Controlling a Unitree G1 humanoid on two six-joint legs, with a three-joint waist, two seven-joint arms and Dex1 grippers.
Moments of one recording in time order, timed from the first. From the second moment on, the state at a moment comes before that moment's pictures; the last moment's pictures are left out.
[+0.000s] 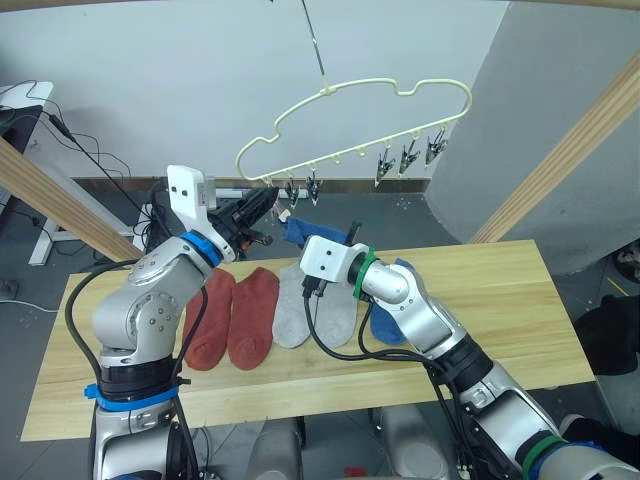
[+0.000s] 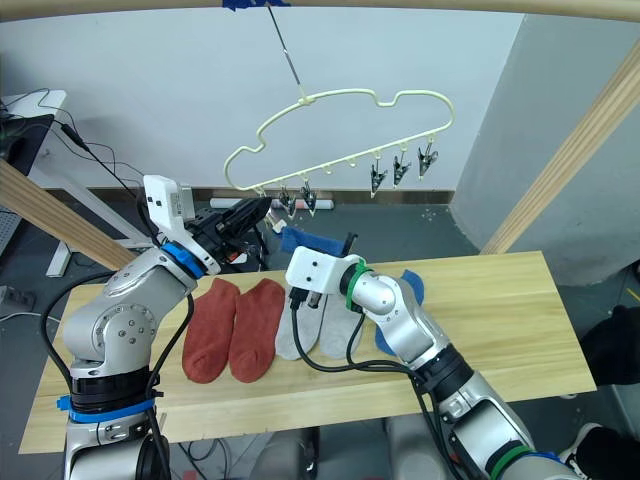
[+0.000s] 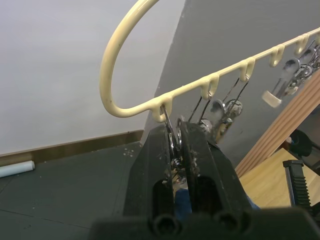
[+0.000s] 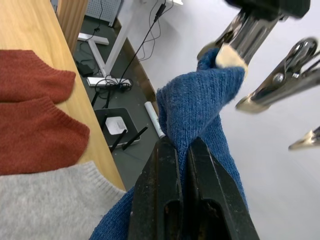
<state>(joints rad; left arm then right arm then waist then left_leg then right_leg) -0.45 0.42 0.25 -0.24 -0.70 0.71 -0.41 -0.62 -0.11 0.49 0.11 -0.39 0.10 0.43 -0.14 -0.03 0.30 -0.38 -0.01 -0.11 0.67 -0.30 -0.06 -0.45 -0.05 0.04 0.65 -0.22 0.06</state>
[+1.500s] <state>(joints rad) -0.31 0.45 0.17 -0.35 -0.48 0.45 -0.45 -0.48 -0.26 0.36 -0.24 -0.22 0.31 0.63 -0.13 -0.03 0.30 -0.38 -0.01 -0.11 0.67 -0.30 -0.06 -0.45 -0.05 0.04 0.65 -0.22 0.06</state>
